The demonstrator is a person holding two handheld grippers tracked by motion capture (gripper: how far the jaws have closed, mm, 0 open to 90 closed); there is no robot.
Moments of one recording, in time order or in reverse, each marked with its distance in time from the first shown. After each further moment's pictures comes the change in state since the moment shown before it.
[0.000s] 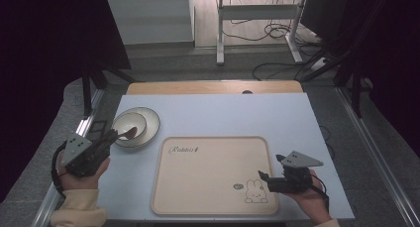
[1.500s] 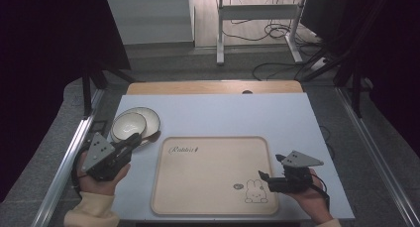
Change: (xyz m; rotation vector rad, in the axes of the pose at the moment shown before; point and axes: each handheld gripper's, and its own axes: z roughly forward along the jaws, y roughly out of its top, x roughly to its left) left arm -0.051 0.016 0.008 -0.019 -0.163 0.077; right arm -0.002 0.000 0.000 -0.003 0.017 -0.010
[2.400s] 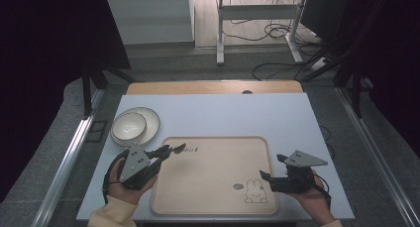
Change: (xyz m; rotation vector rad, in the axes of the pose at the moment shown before) left arm -0.053 -0.003 0.030 0.067 -0.125 0.126; right arm -0.002 0.000 -0.005 -0.018 0.017 0.030
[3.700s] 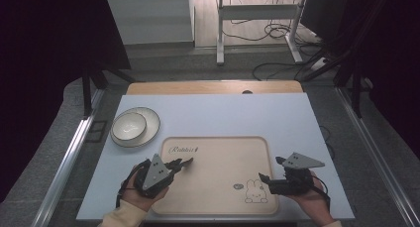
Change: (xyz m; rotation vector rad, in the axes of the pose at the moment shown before) left arm -0.026 -0.026 0.029 0.117 -0.079 0.096; right arm 0.003 -0.005 0.002 0.029 0.003 -0.015
